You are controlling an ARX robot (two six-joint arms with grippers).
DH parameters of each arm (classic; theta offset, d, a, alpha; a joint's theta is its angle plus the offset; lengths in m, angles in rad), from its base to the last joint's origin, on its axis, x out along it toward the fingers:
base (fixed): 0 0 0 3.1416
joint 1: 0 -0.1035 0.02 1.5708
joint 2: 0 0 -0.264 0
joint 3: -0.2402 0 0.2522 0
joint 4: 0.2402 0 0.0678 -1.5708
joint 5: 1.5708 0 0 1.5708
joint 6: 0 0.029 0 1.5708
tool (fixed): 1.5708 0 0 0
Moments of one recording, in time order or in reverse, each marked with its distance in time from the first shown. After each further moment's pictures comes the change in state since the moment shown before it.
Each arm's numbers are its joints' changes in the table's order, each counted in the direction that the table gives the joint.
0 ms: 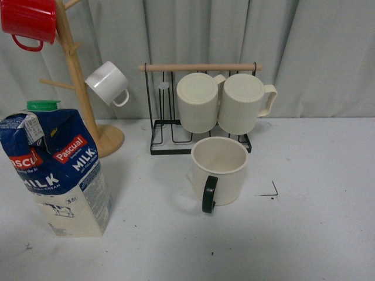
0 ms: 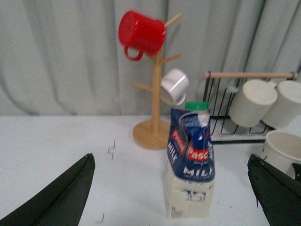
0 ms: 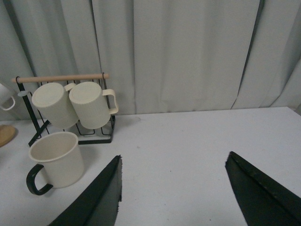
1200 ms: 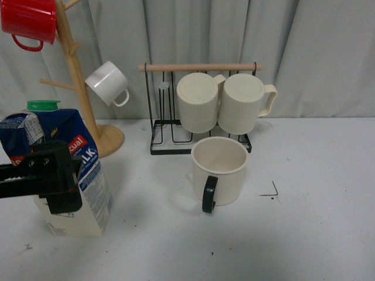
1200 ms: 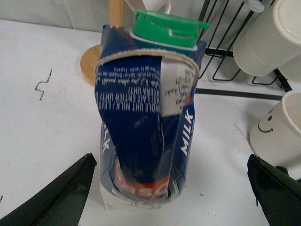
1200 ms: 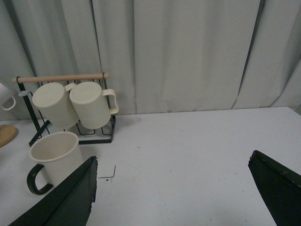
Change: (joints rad) left arm 0.278 1.469 -0.319 -0.742 -0.222 -0.248; right arm 0.000 0.000 0.000 0.000 0.000 0.000
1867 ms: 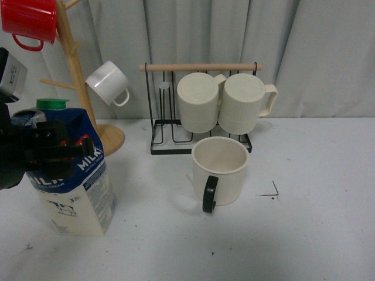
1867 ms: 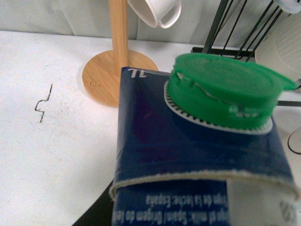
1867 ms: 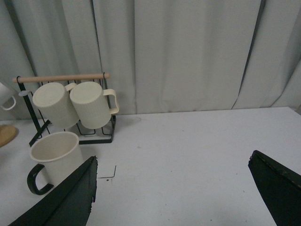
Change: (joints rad) left arm -0.057 0.175 -0.190 0.057 0.056 0.077; right arm 0.000 0.000 0.000 0.000 0.000 0.000
